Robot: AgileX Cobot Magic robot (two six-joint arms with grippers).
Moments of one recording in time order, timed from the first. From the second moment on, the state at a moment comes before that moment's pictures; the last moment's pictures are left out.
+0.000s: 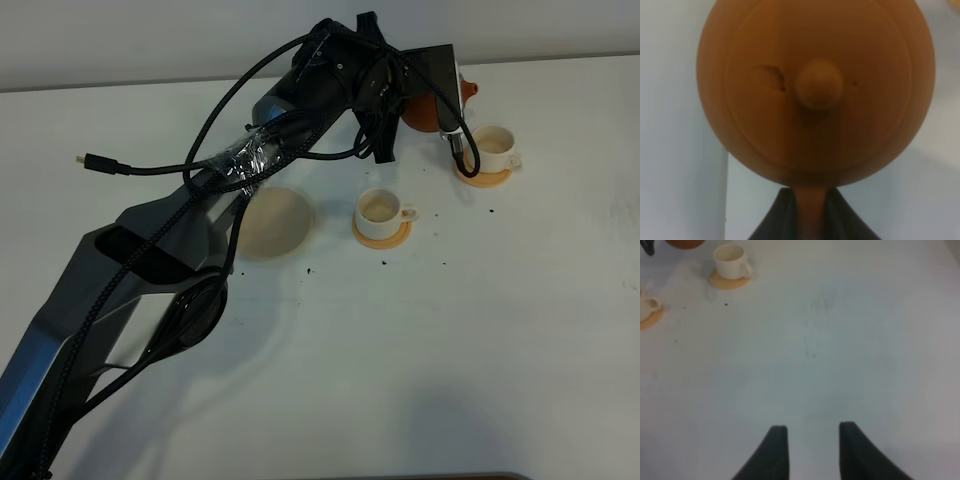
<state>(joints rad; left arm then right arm) -0.60 2.72 -2.61 0.26 0.75 0.91 0.05 0.00 -0.49 0.11 1.07 -0.17</state>
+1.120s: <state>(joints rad) -0.63 2.75 -2.61 0.36 0.69 1.02 0.05 0.00 -0.49 0.11 1.07 -0.17</state>
